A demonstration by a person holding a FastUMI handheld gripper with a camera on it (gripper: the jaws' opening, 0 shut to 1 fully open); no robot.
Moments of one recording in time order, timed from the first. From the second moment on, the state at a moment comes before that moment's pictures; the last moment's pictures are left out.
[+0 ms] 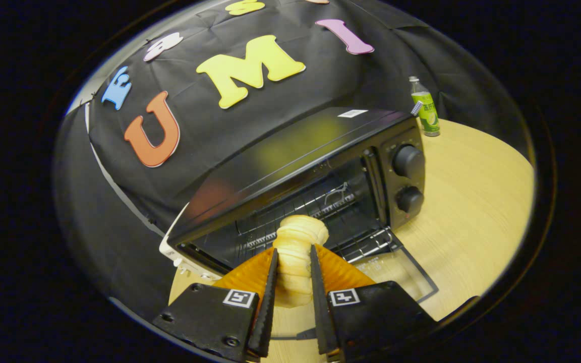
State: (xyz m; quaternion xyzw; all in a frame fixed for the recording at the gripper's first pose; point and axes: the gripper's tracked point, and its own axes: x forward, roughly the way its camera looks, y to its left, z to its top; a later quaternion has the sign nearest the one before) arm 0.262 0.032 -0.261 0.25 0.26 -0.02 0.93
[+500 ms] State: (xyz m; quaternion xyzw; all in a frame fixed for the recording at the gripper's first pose) arm 0.327 0.055 -0.287 0.21 0.22 -0.01 0.95
